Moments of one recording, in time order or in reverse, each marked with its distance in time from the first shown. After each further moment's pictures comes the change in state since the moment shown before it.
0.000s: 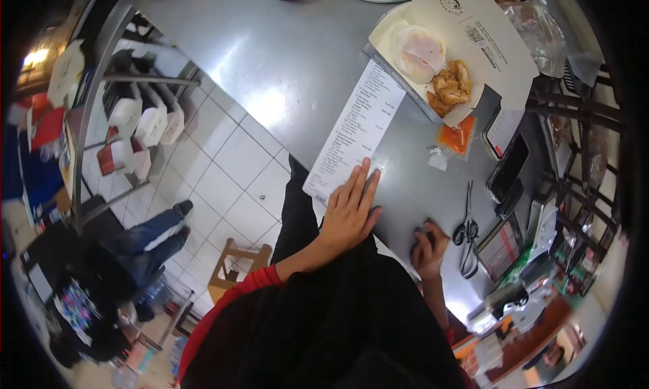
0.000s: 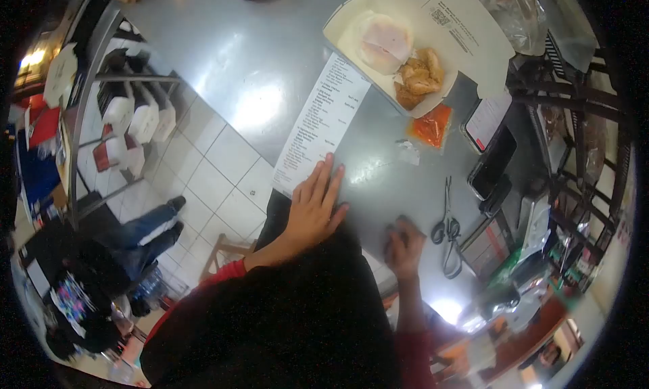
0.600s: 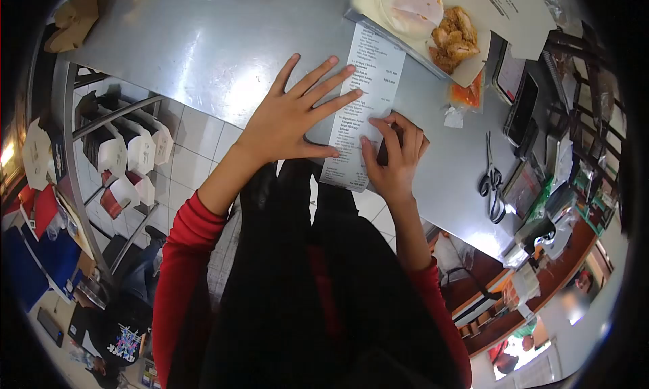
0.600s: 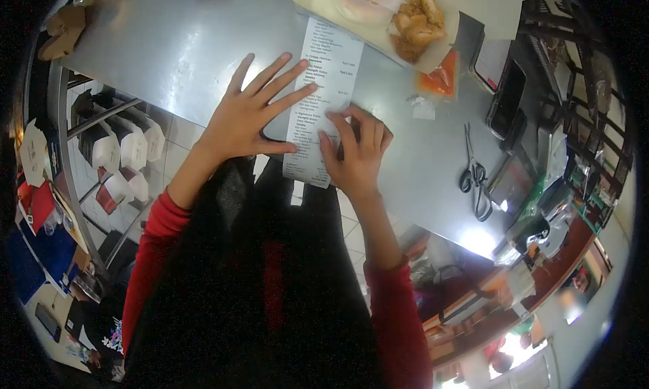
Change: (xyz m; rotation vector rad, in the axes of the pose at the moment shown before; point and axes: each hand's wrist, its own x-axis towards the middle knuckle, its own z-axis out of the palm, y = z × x) left_hand 0.131 -0.130 -0.101 0.185 -0.320 0.608; right_hand 0.179 -0.115 0.067 0.016 0.227 0.270
